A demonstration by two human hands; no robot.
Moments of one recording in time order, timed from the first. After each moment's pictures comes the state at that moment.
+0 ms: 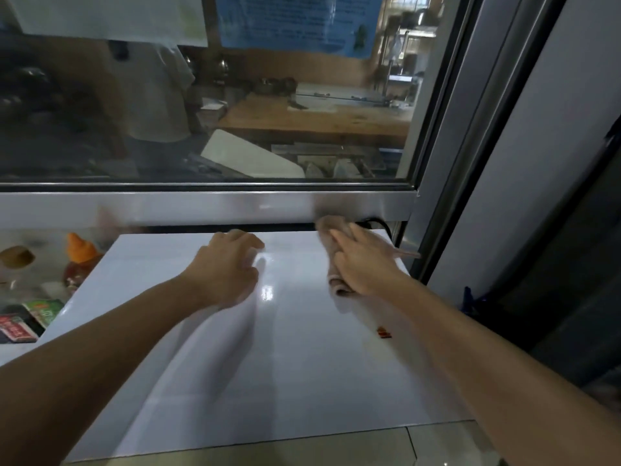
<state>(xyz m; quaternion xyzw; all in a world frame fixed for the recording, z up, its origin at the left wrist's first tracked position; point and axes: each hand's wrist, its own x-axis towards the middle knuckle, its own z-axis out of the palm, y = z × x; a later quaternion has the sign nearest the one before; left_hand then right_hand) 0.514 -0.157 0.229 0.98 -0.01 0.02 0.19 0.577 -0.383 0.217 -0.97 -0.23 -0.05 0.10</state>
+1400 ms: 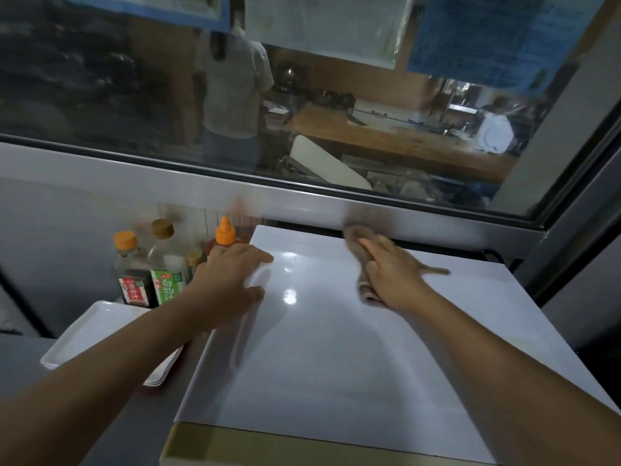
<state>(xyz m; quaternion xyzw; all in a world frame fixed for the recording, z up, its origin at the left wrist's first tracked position) 0.431 0.010 0.207 0.97 0.04 0.06 0.22 0.557 -0.226 0.210 -0.97 -0.23 -0.01 0.11</state>
